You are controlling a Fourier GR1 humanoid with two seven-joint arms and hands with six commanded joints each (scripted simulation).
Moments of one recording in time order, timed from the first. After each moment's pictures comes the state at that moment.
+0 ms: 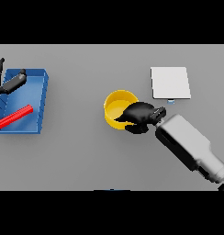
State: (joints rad) left arm -0.57 0.93 -0.63 -1.27 0.27 0.31 0.51; right arm -0.62 -0.34 0.66 -1.22 0.80 0.56 -0.13
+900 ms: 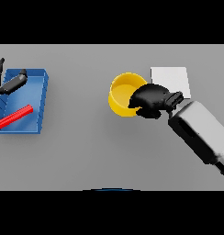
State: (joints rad) left arm -0.57 0.95 -0.64 -1.30 0.27 0.31 0.52; right arm -0.67 -0.47 0.56 -1.45 0.69 0.69 -0.02
